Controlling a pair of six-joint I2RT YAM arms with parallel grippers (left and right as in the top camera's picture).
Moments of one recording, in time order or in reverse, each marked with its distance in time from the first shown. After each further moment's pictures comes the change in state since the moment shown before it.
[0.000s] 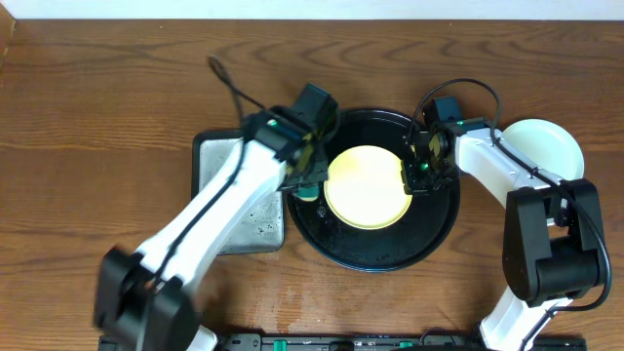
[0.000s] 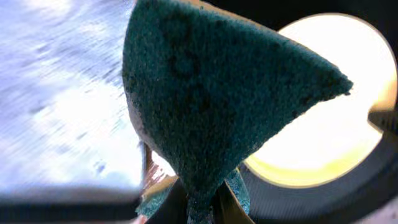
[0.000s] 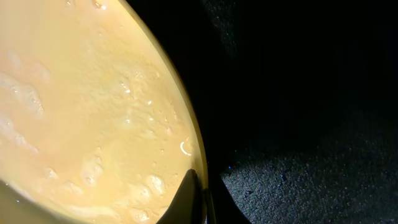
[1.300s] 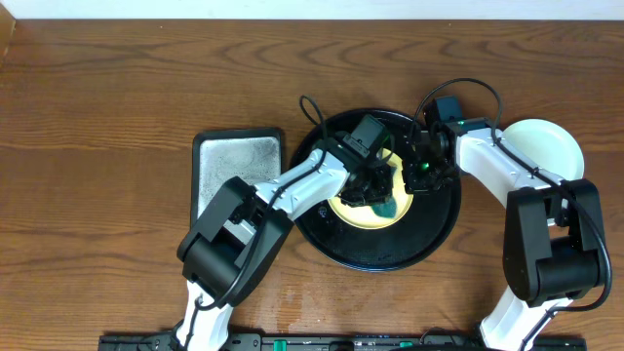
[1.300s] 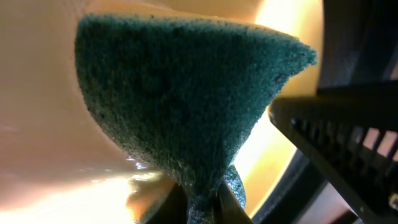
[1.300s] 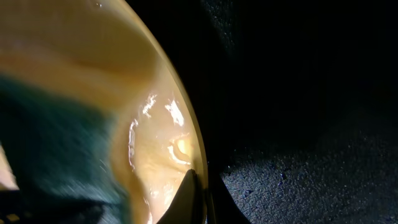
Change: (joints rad) left arm -0.174 0.414 -0.067 0.625 0.456 -0.130; right arm -0.002 0.000 0.000 0.005 0.006 0.000
